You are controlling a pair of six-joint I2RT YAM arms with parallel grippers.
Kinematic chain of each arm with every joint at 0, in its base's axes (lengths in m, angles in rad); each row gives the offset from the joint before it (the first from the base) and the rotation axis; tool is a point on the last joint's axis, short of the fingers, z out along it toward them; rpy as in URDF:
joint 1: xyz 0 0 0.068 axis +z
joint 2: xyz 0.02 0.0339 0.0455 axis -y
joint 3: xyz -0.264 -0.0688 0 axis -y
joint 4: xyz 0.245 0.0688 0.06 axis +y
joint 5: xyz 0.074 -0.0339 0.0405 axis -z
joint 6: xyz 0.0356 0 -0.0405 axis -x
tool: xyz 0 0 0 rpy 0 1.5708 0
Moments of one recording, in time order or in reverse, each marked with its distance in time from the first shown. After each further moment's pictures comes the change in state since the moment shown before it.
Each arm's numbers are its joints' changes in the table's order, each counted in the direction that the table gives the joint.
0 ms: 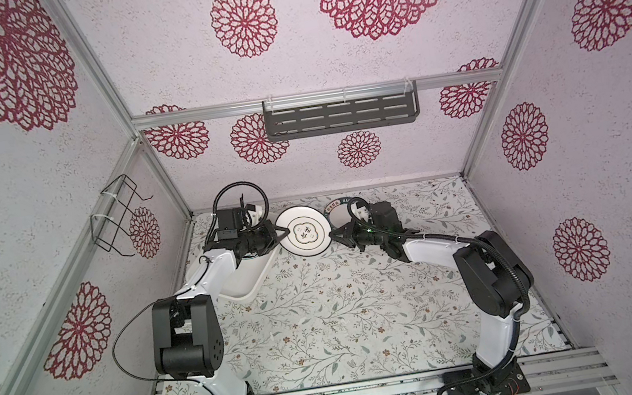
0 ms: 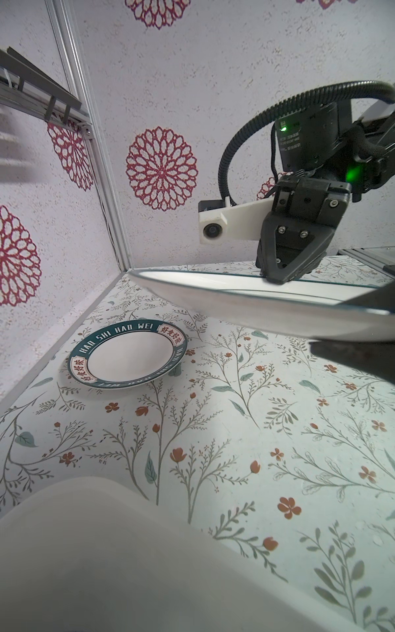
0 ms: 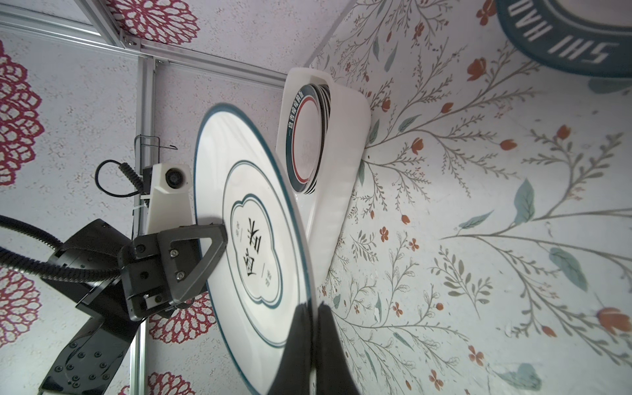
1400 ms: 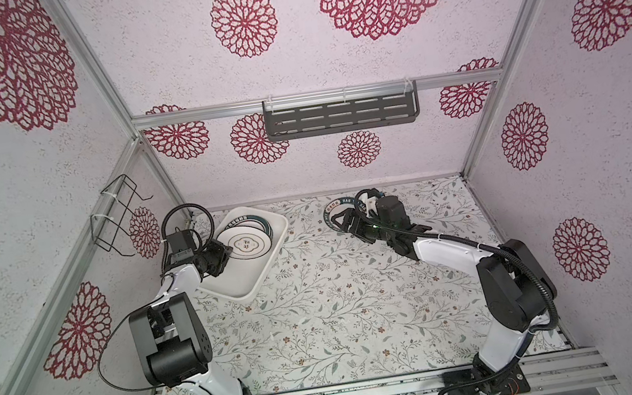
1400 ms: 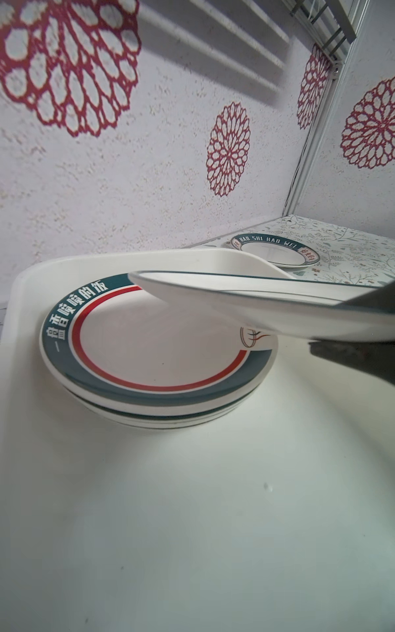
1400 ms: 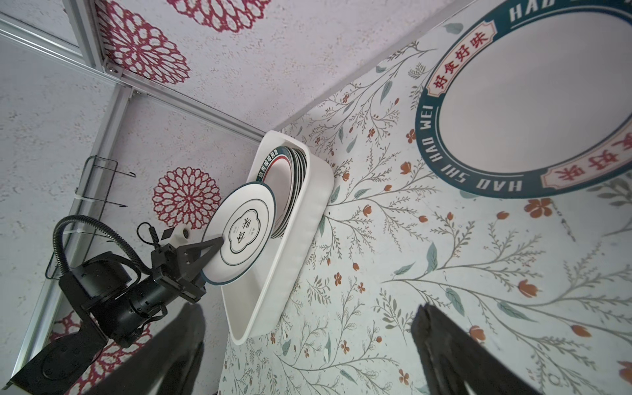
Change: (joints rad) left arm 0.349 -0.003 -0.110 -0.018 -0.254 0.167; right arm -0.012 0.141 -0.010 0.163 0.264 0.231
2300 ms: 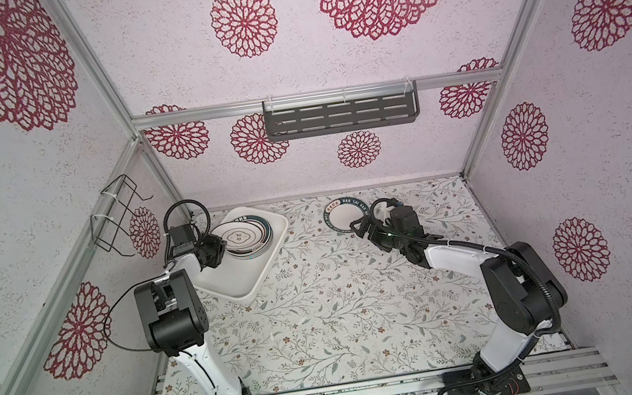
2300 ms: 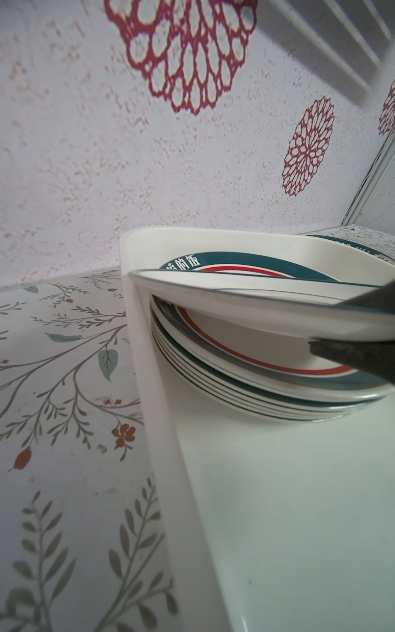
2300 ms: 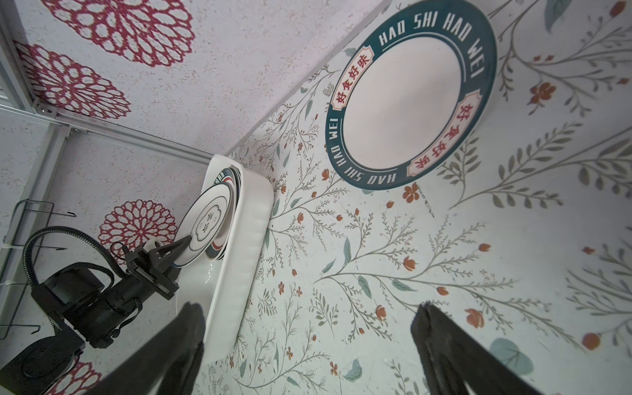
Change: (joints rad) left arm 0.012 -0.257 0.171 -0.111 -0.085 0.135; right arm -0.074 0.048 -0.177 -0.053 0.078 -0.013
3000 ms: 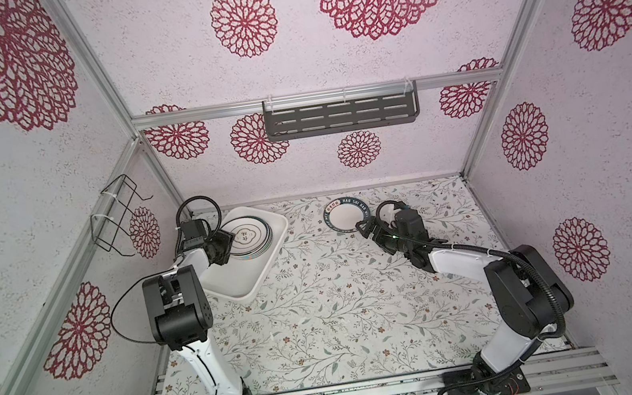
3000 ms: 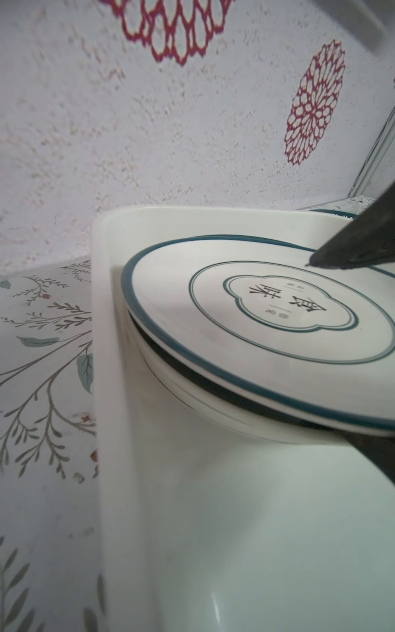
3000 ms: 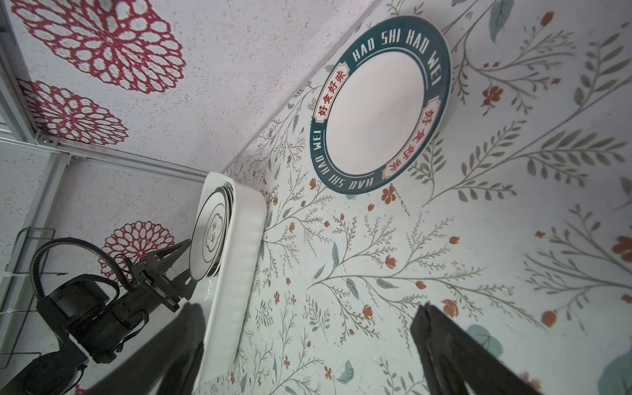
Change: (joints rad) left arm -0.064 -0.023 0.046 0.060 -0.095 -0.039; right arm -0.016 0.027 -0.060 -0.044 0.042 -0.045
